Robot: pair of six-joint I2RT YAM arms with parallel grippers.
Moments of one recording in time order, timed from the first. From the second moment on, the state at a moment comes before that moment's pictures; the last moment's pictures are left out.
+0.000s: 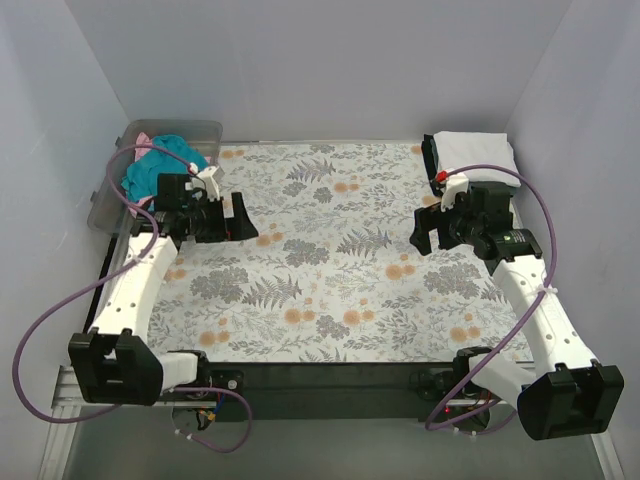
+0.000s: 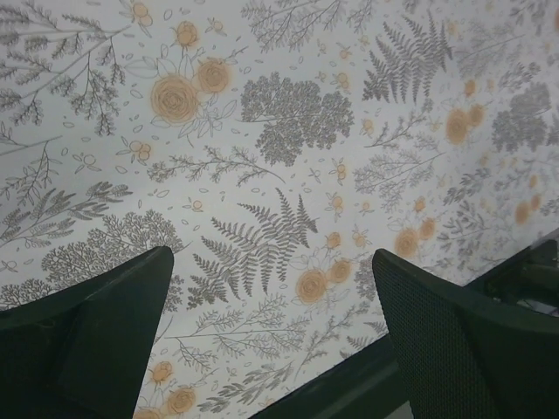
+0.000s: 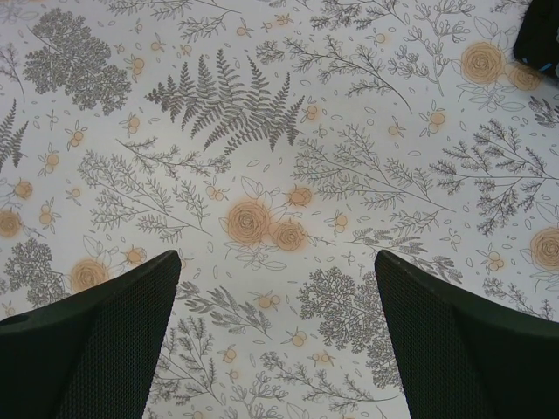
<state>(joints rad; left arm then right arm) -0.07 1.22 1.07 -0.69 0.46 -0.15 0.15 1.06 0.98 -0.61 -0.34 -0.16</state>
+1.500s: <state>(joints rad) 0.28 2.29 2.04 -0.73 0.13 0.00 0.13 1.19 0.99 -0.61 -0.41 -0.19</state>
